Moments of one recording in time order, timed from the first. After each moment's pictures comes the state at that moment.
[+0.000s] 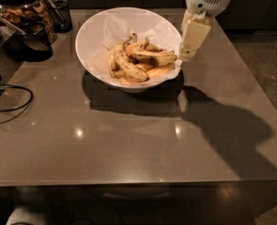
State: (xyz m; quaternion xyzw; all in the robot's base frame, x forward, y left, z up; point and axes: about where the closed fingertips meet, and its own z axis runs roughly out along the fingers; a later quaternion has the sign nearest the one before) arm 0.567 -0.134 0.984 -0.62 0.78 -0.01 0.13
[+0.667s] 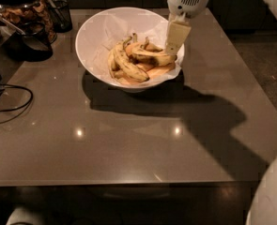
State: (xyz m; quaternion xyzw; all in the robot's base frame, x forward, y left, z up) arm 0.593 -0.106 0.969 -0.62 0.77 -0.01 0.12
